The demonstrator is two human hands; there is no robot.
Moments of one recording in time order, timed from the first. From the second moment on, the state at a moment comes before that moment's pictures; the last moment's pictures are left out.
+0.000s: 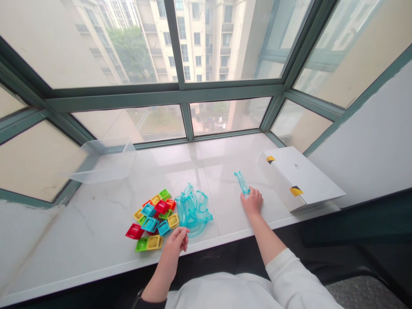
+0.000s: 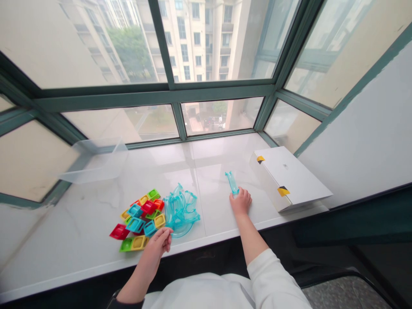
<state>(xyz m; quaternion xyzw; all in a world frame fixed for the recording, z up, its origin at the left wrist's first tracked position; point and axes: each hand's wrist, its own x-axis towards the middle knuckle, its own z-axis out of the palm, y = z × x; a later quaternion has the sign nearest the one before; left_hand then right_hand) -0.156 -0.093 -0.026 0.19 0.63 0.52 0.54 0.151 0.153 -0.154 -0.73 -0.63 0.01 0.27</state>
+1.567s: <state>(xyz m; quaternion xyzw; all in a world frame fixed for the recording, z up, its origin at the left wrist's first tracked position) -0.119 -0.055 -0.020 0.37 0.59 0.55 0.46 0.029 0.055 -0.098 -0.44 -0.78 0.29 0.34</state>
